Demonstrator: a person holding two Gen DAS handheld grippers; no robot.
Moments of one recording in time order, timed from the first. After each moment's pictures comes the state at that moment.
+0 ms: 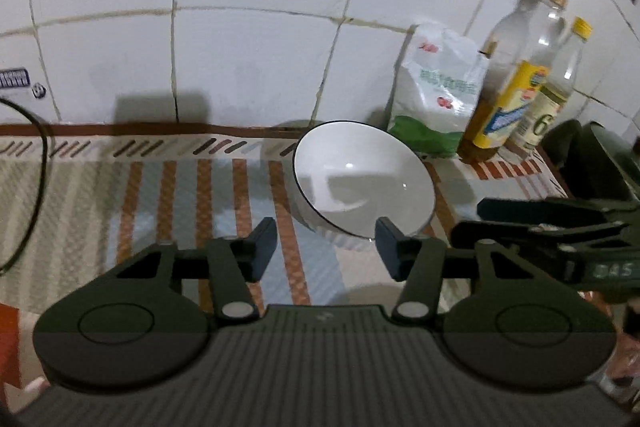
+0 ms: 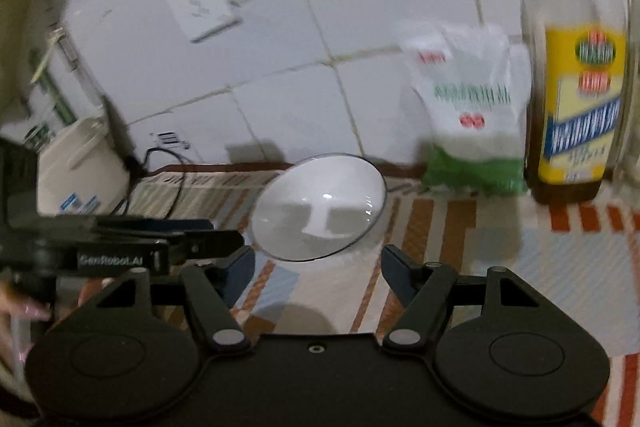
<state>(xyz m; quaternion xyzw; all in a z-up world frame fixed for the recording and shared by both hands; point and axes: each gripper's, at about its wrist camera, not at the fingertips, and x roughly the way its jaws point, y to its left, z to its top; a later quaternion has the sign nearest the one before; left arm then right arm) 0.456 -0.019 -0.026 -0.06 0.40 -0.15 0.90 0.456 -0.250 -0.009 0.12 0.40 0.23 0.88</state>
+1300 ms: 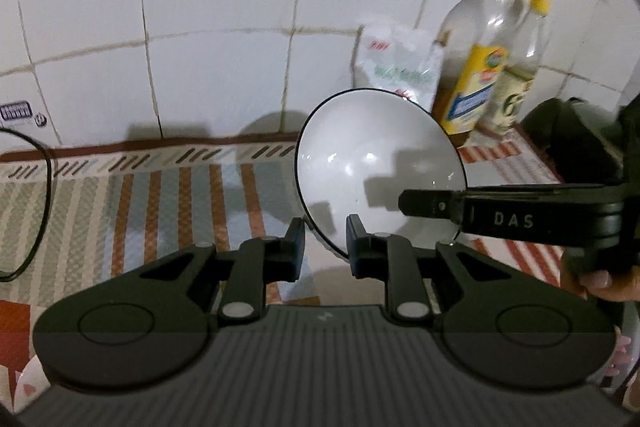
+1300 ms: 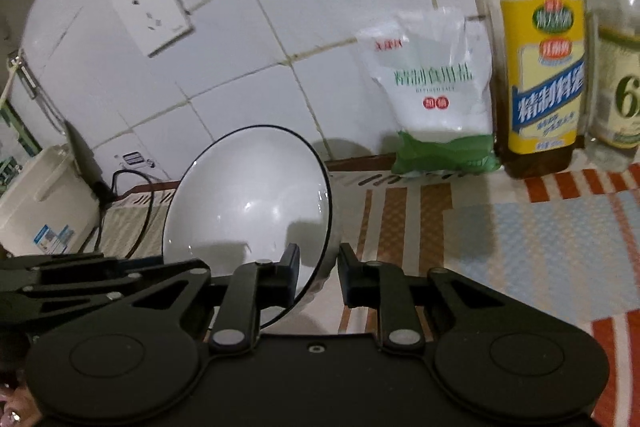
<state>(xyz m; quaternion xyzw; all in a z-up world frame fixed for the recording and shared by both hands) 0.405 -0.044 -0.002 -0.01 0.36 -0.17 0.92 0.430 -0.243 -0.003 0.13 0.39 0.17 0.89</state>
